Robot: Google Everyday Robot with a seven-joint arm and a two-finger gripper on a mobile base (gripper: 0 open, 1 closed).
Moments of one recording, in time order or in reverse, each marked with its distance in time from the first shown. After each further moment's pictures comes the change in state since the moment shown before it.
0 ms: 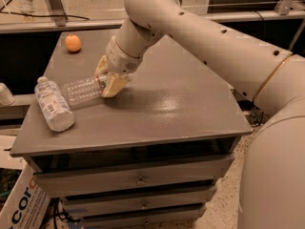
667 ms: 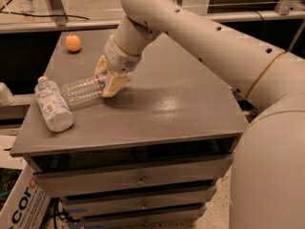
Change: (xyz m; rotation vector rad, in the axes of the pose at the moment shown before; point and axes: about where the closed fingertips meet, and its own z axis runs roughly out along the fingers) arm -0.003 -0.001 0.002 -0.041 0.004 -0.002
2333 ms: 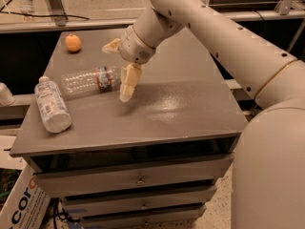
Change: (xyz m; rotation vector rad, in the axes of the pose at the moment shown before) arm 0.010 -0.007 -0.033 0.020 -0.169 0.095
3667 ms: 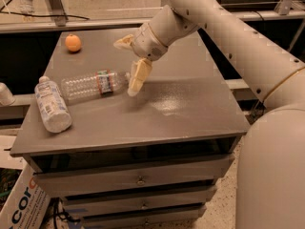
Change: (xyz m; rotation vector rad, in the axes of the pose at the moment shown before) arm 0.023 -0.007 -0.028 0.051 -0.076 0.078
